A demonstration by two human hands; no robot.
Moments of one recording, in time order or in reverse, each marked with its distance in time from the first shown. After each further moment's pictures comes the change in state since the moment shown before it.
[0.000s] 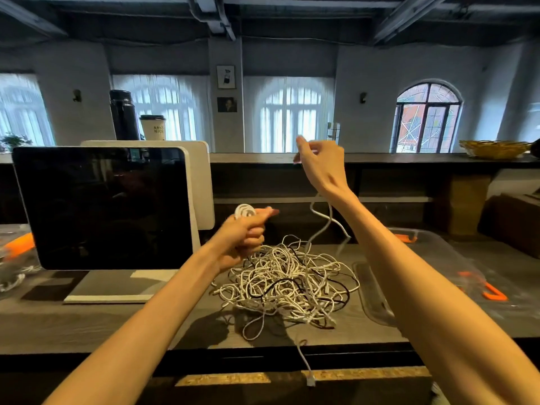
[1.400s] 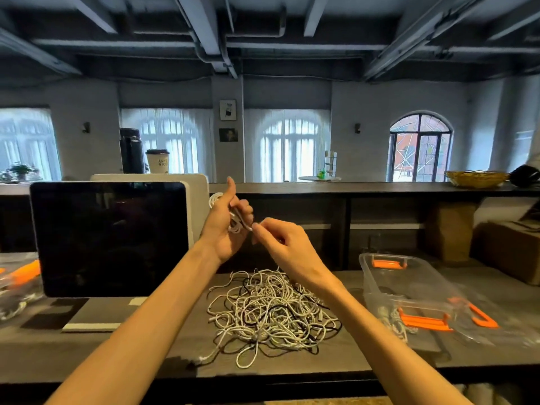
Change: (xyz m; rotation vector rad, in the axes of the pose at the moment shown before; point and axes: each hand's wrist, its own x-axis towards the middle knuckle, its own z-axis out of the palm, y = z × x) left_hand -0.016 0.068 0.041 -0.358 0.114 0.270; right_hand -0.106 -0.024 -0.008 0.181 -0.411 -0.167
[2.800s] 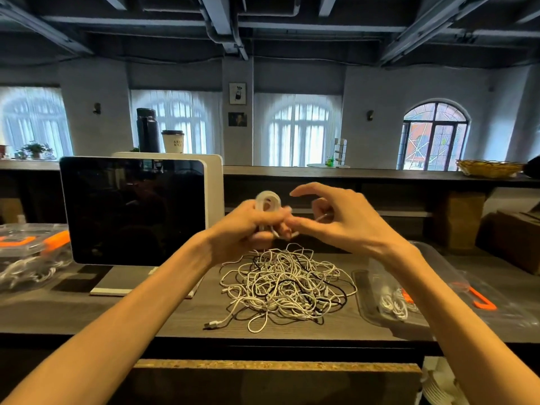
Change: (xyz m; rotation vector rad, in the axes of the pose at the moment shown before) left_hand -0.071 0.006 -0.006 0.682 -0.401 -0.163; right_hand -0.030 -0.066 -0.072 -0.447 -0.144 -0.066
